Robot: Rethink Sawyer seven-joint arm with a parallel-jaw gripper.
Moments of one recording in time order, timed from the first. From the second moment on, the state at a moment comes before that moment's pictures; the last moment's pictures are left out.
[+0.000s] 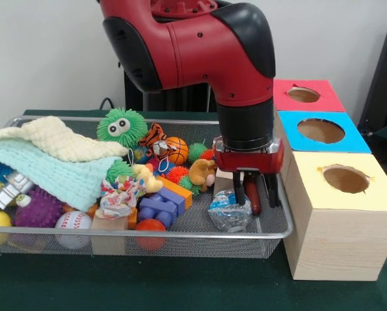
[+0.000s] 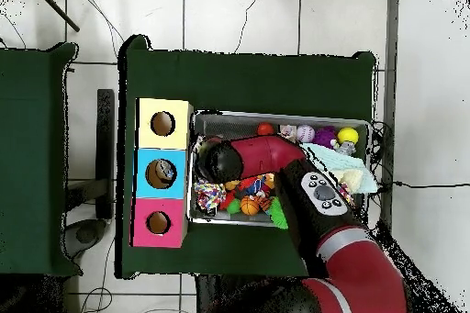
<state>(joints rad) -0.48 -0.45 0.46 1.60 -0.47 0.42 2.26</state>
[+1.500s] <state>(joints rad) -0.68 -0.41 0.66 1.66 -0.56 0.48 2.17</state>
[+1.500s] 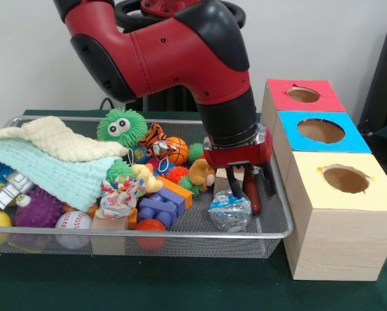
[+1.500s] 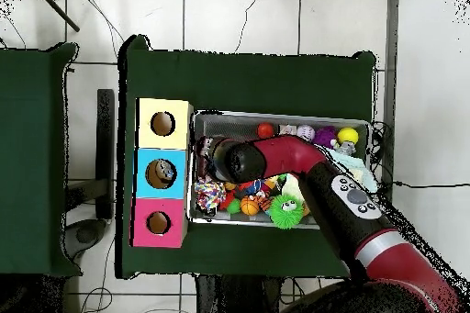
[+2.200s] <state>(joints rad) -0.69 -0.42 0.66 1.66 -0.61 0.48 2.17</state>
